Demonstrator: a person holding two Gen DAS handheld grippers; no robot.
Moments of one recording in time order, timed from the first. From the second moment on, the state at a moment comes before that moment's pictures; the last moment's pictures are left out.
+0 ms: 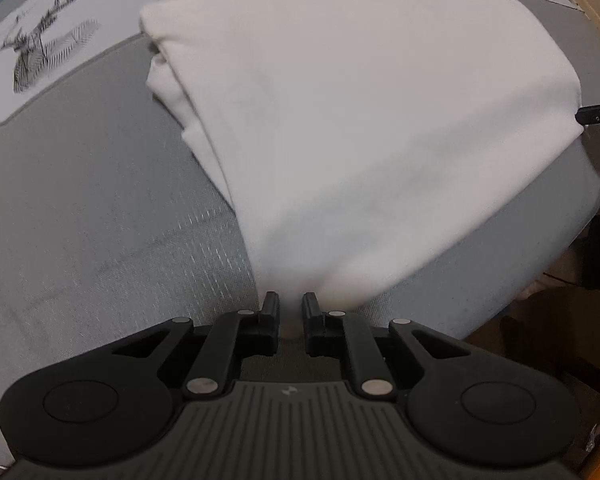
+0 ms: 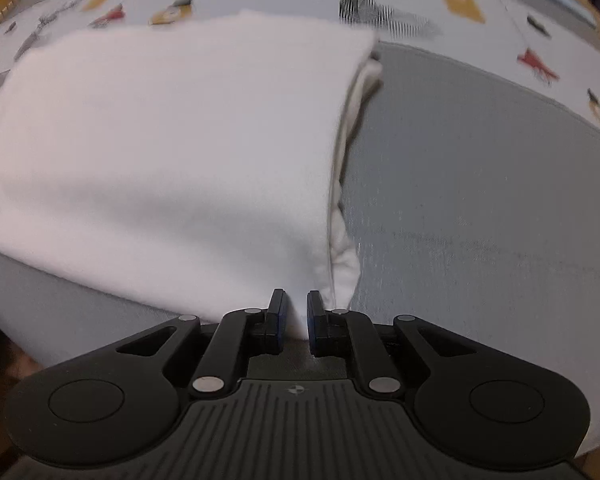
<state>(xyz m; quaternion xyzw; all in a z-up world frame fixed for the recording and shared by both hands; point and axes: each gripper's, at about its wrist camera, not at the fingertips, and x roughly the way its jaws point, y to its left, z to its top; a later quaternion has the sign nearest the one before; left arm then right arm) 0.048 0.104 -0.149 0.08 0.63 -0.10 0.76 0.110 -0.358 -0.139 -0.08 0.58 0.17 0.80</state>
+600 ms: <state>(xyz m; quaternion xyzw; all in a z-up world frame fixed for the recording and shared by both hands) 0.123 0.112 -0.133 0.03 0.60 -0.05 0.80 0.165 -0.348 -0.119 -0.03 0.53 0.12 0.84</state>
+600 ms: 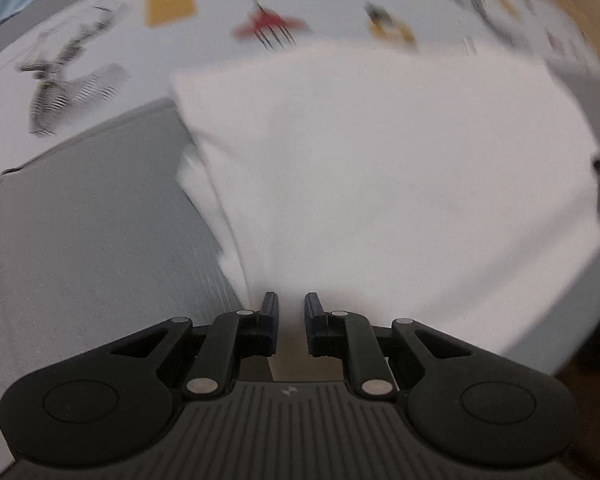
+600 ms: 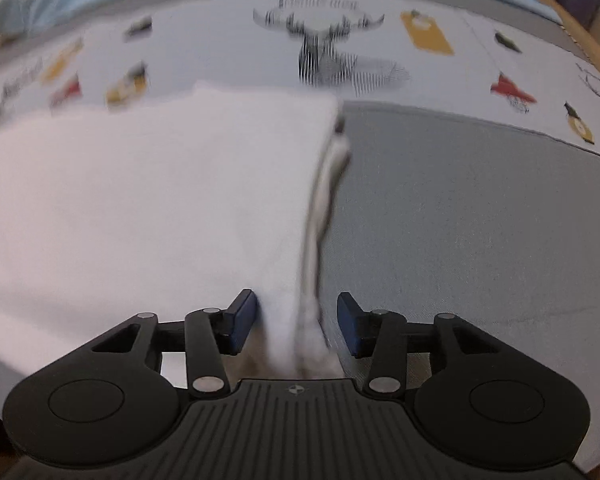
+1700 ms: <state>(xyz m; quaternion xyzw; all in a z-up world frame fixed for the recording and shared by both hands) 0.192 0.108 -0.123 0.00 0.52 0.07 0.85 0.215 -0.321 -0.126 0.01 0.50 0.01 0.87</state>
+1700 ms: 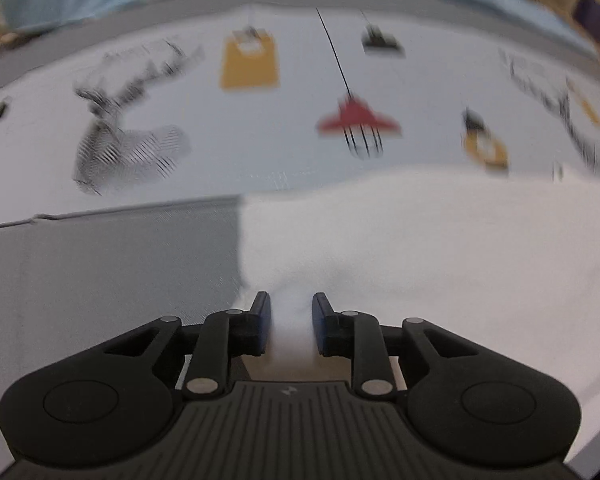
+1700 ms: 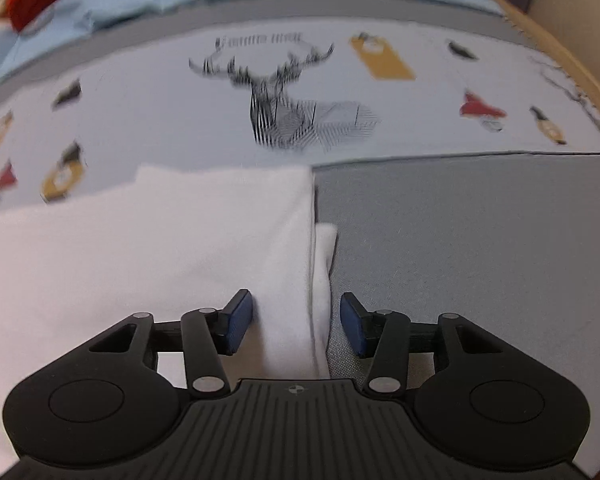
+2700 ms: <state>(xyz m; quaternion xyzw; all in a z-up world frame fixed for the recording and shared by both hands) 0.000 0.138 -0.005 -0.03 0.38 0.05 0.92 0.039 -0.154 -0.058 -0.01 0.37 0.23 0.90</state>
